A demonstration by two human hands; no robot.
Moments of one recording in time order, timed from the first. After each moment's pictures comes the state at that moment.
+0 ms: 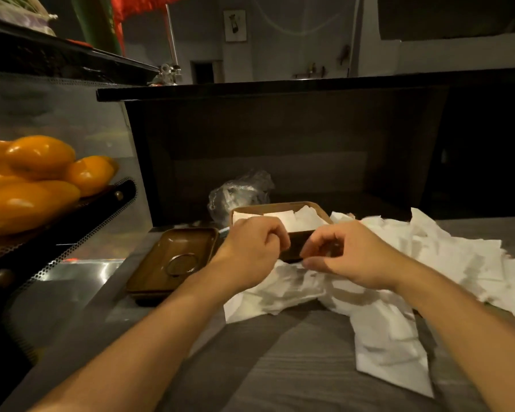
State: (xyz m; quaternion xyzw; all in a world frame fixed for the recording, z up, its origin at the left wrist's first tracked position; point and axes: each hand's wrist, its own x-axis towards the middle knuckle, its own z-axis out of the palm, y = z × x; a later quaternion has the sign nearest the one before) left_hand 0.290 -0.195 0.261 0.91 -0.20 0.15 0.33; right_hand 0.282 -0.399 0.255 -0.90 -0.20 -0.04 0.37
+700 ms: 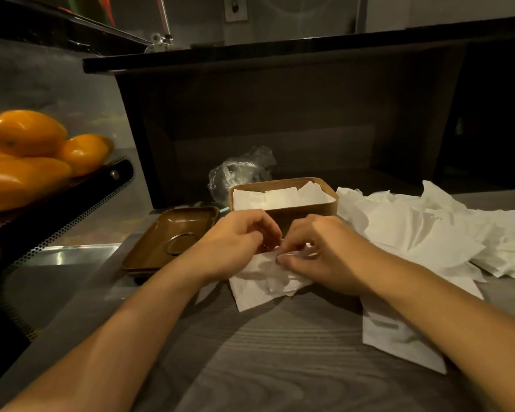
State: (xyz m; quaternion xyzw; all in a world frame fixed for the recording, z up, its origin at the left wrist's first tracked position) left_hand 0.281 -0.166 0.244 0.88 -0.19 -0.02 0.44; right_hand 0.273 -0.363 0.227 -0.91 -0.30 -0.10 0.25
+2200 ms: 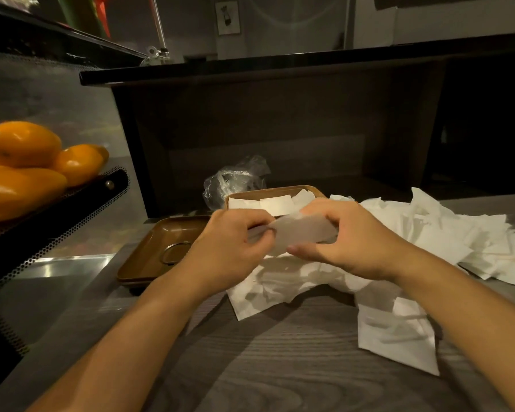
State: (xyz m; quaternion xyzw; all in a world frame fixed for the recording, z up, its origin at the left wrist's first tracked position) left_hand 0.274 -0.170 0.250 0.89 -0.28 0.19 0.31; right_hand 0.265 -0.385 0.249 -0.88 -0.23 -0.10 0.41
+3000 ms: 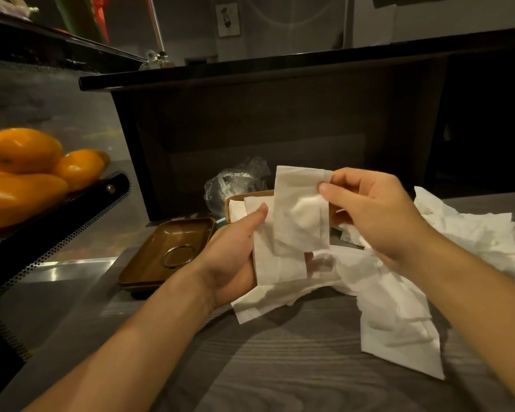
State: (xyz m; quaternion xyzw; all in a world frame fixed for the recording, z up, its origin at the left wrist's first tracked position) left_hand 0.261 -0.192 0.256 0.55 -0.10 -0.21 0.80; right_hand 0.261 -0.385 0.268 -0.75 -0.13 -0.18 0.62
